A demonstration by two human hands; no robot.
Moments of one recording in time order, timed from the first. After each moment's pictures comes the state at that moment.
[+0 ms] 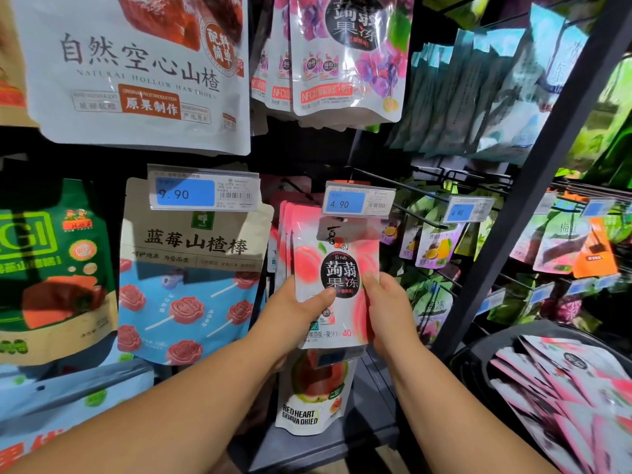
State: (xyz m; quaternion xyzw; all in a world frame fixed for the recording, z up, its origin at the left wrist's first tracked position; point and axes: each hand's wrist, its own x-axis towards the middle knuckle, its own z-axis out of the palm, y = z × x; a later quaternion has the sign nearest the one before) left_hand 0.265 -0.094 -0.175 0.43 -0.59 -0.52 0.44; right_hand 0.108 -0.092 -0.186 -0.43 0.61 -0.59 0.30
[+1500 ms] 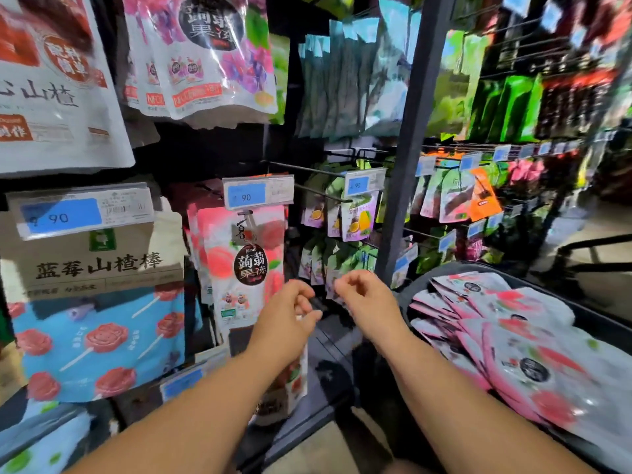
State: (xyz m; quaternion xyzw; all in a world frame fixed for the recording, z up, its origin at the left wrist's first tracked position) left_hand 0.205 -0.072 -0.198 0.37 -0.78 -0.35 0.36; right_hand 0.057 -0.014 -0.182 -0.47 0.70 -0.51 0.18
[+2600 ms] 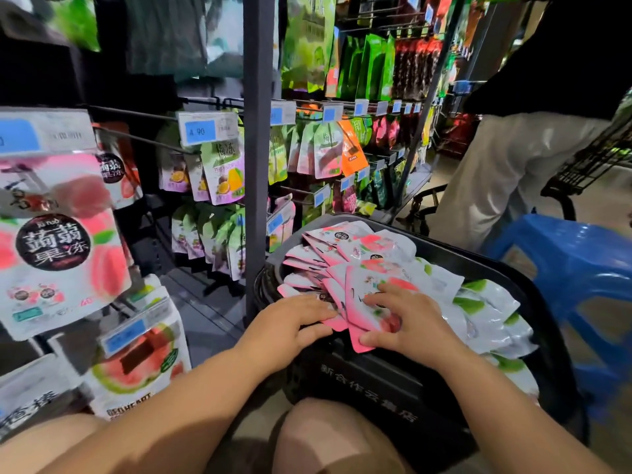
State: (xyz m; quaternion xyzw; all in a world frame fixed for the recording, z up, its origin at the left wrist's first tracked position) left_hand 0.058 0.008 -0.258 0.03 -0.95 -0.27 0.16; right_hand -0.091 0.207 -0.218 -0.44 0.87 -0.19 0.07
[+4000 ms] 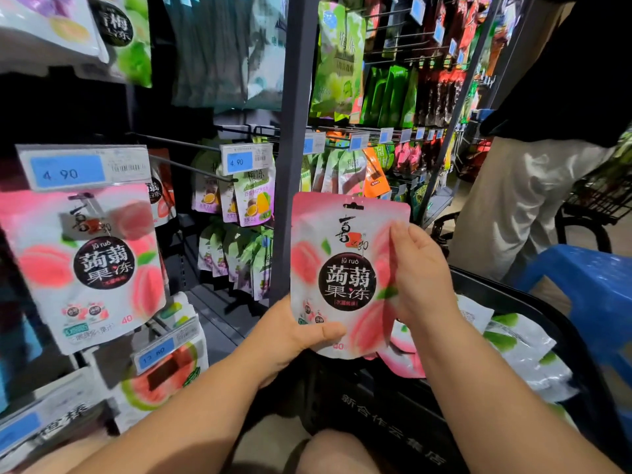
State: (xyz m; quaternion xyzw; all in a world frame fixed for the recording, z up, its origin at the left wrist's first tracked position) left_hand 0.093 0.008 -0.198 0.13 -0.67 -0.71 0.20; right_hand -0.046 0.109 -0.131 -0.29 0.52 -0.79 0.14
